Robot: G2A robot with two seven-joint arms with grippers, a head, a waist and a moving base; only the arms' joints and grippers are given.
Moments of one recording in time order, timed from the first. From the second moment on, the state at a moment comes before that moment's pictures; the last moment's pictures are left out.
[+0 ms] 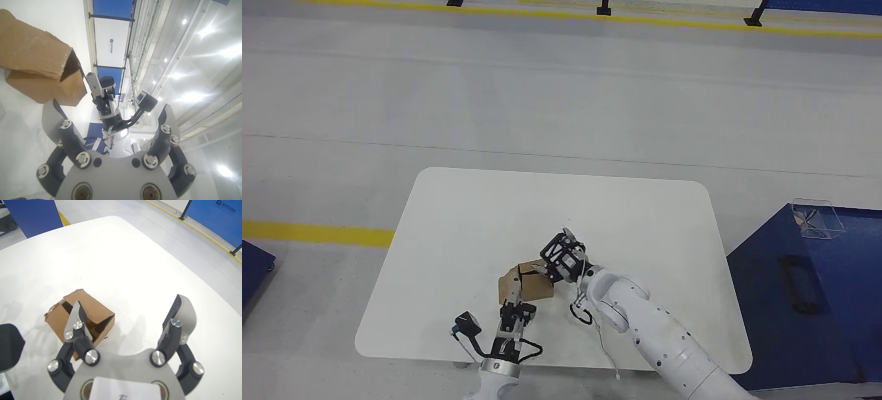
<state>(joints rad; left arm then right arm) 1.58 -1.44 -1.08 -1.56 -0.10 -0.35 0.26 -0.91 -1.35 0.77 -1.12 -1.32 -0.16 0.05</state>
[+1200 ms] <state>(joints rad) 1.45 -1.49 -1.13 -1.39 -0.41 -0.24 0.30 -0.87 -1.42 0.76 -1.02 -1.40 -0.15 0.02</state>
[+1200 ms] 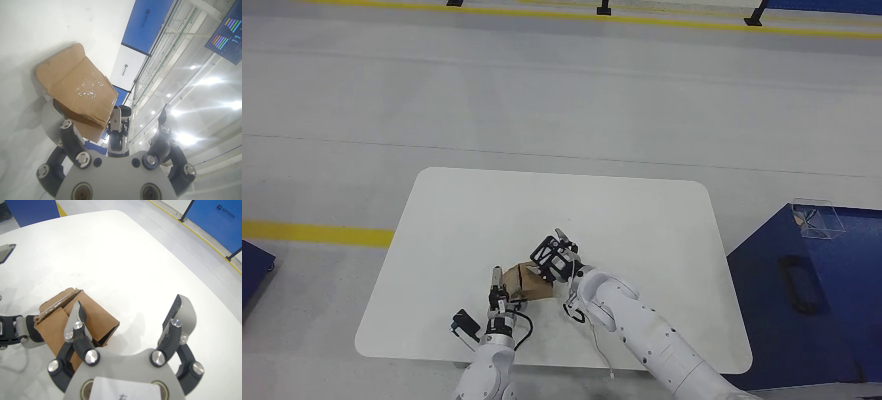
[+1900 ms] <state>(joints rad) 1.45 -1.50 -1.19 -1.38 -0.26 -0.40 0.44 -0.88 -1.43 0.78 -1.01 -1.44 -0.16 0.03</state>
